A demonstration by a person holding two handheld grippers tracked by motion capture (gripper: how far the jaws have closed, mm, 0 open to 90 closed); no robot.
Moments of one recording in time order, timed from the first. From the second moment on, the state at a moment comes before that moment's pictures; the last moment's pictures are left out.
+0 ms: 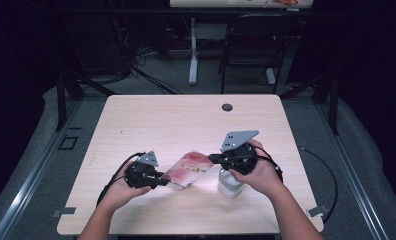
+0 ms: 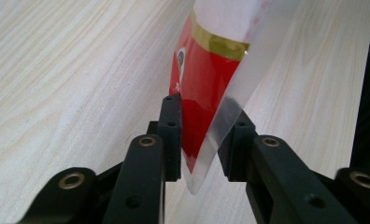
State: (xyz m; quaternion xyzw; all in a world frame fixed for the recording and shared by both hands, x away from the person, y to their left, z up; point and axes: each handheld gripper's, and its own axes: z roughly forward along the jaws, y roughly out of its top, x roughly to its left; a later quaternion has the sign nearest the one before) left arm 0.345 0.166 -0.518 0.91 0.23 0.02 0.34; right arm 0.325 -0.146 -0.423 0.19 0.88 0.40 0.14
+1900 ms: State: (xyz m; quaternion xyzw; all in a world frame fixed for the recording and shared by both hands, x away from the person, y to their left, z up) left arm 0.335 0.177 -0.504 0.91 0.22 0.06 0.35; right arm 0.322 -0.127 -0.411 0.17 0.89 0.41 0.13
